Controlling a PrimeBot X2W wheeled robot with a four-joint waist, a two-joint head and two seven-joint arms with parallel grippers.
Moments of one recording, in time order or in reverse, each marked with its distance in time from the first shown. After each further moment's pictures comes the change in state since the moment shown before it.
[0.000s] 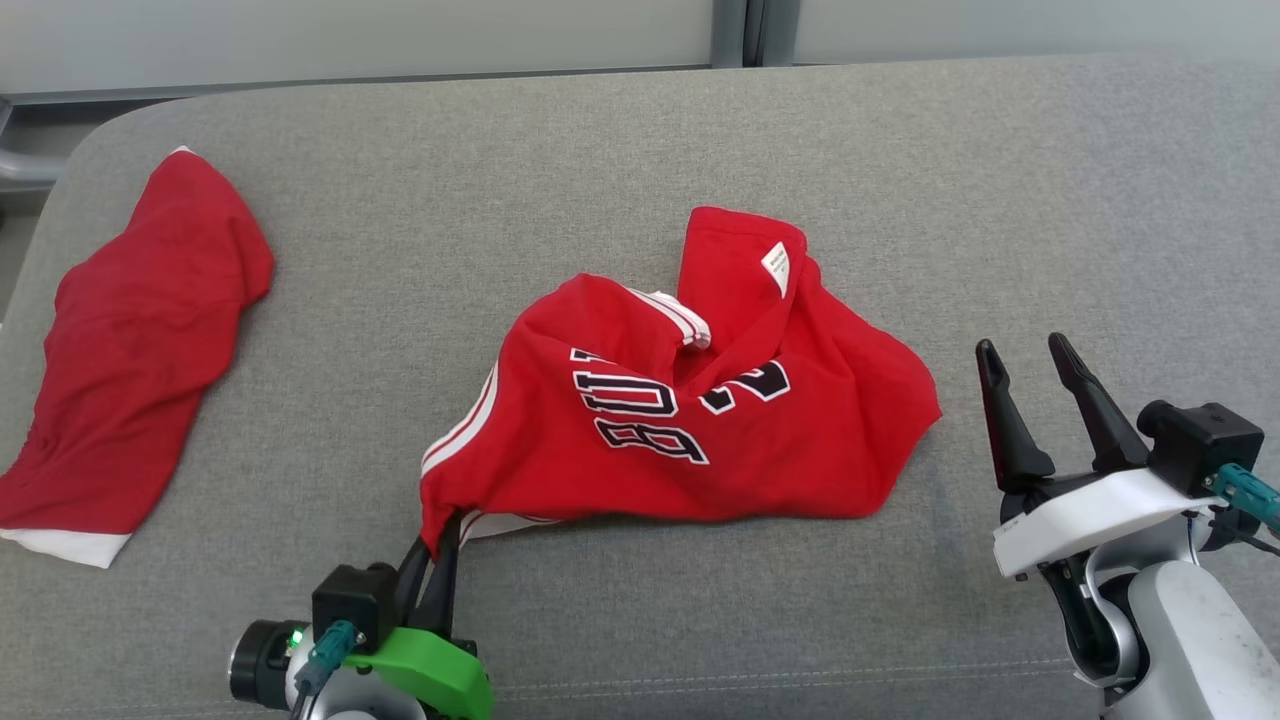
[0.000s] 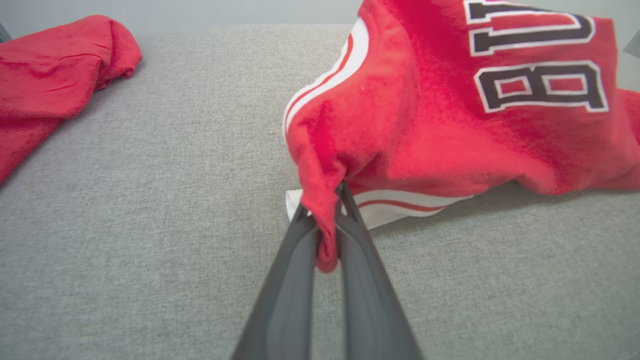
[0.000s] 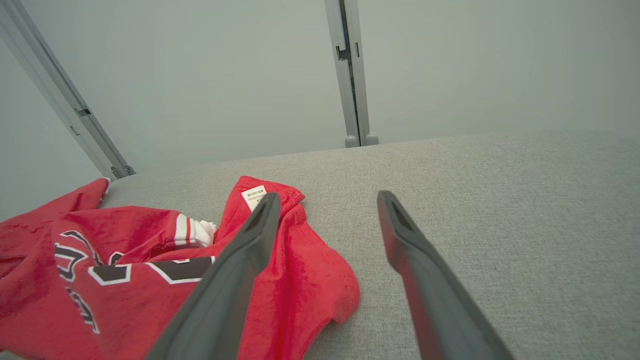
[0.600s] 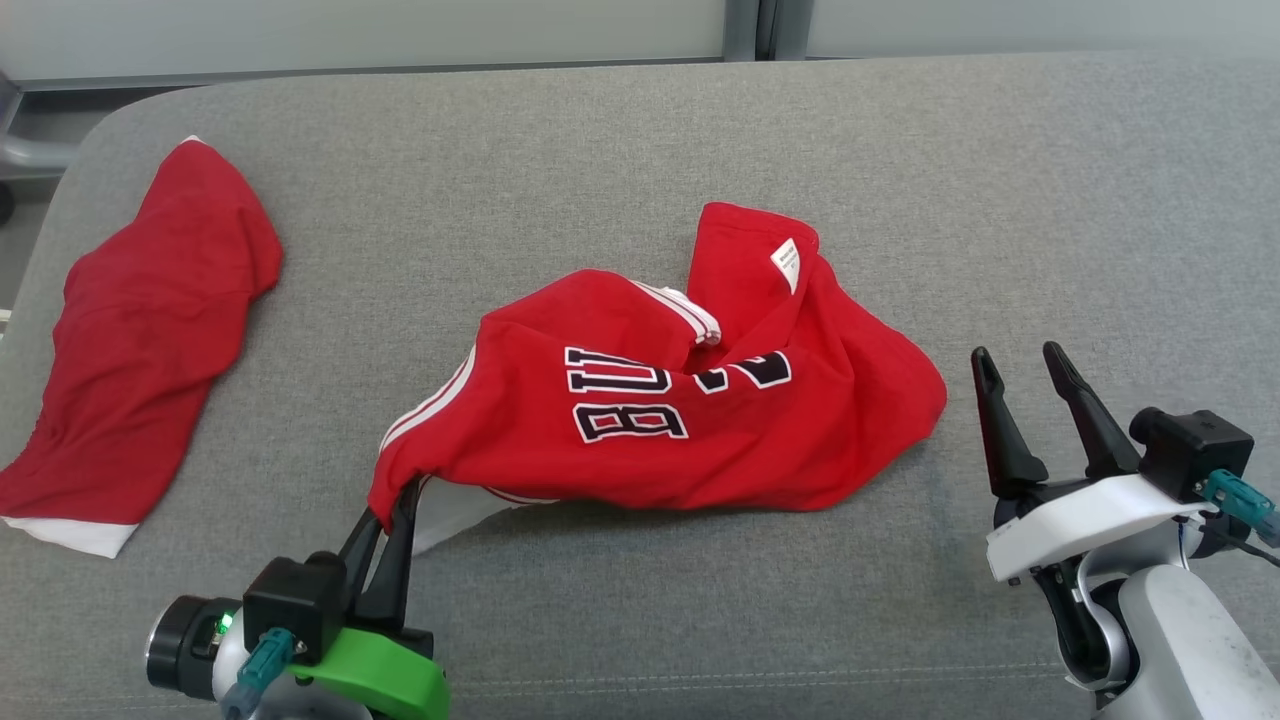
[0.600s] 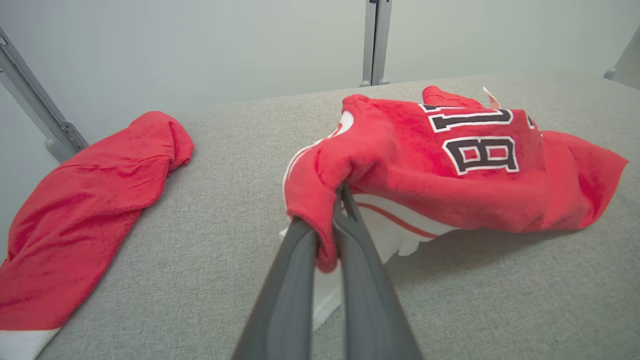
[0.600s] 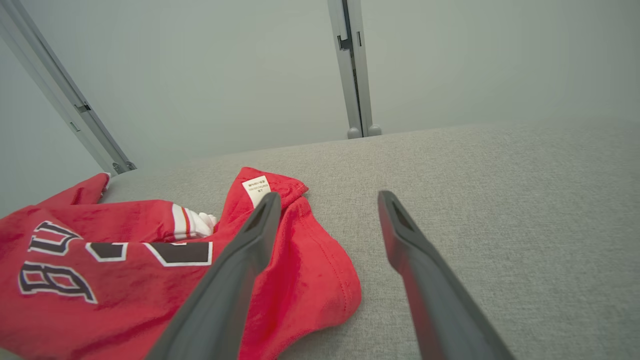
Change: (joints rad) left arm 0.151 0.118 0.022 -0.498 0.022 0.052 0.184; right arm -0.001 0.012 0.001 0.031 0.000 0.000 -0.018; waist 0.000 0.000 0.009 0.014
